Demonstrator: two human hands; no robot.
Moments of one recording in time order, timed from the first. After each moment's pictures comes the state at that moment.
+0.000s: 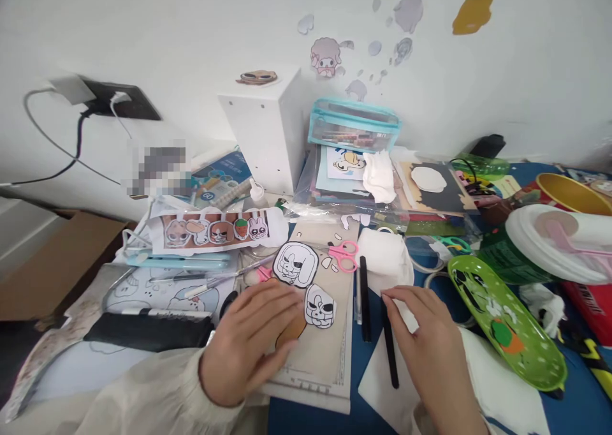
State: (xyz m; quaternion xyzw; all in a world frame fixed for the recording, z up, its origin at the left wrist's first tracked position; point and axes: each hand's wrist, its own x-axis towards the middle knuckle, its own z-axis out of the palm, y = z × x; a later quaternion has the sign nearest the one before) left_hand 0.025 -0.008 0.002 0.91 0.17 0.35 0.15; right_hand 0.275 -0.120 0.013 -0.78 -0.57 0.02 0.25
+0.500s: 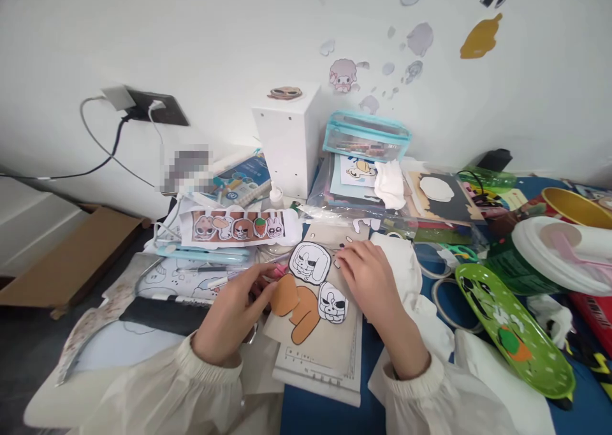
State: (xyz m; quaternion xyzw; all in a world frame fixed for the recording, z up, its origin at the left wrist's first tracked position) left_hand -0.002 0.013 0.008 0.76 0.49 0.22 0.37; right_hand 0.241 -0.027 0.005 -0.64 -0.73 -0.04 0.23
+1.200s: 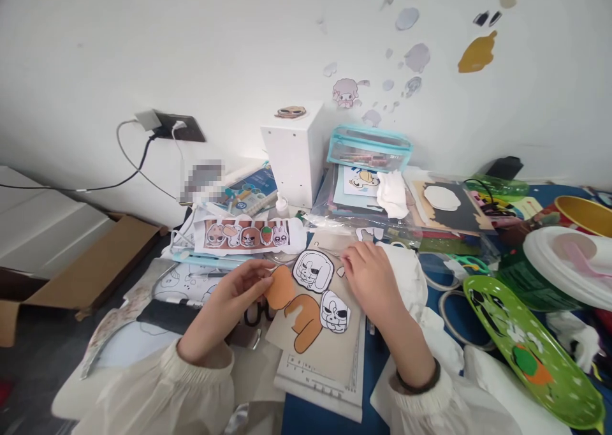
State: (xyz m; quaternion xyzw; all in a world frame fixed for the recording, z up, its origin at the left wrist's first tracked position) left_hand -0.007 0.024 0.024 0.67 0.46 0.26 0.52; right_hand 0.246 -0.015 0.007 -0.62 -0.74 -0.08 0.24
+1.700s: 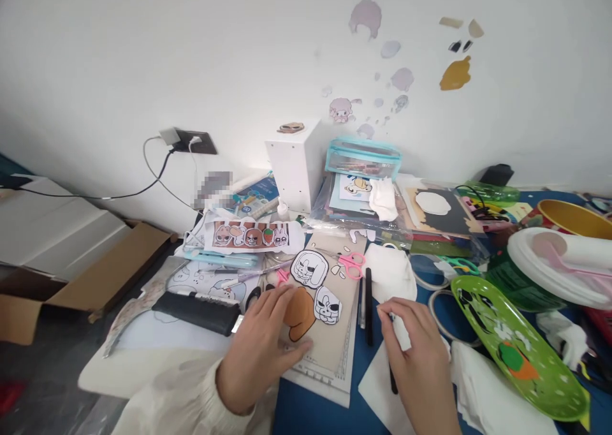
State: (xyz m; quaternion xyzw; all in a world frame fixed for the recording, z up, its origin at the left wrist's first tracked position) left_hand 0.025 -0.050 0.015 0.86 0.45 0.20 0.16; right_hand 0.256 -0.130 0.011 -0.72 -0.58 -0.01 0.38
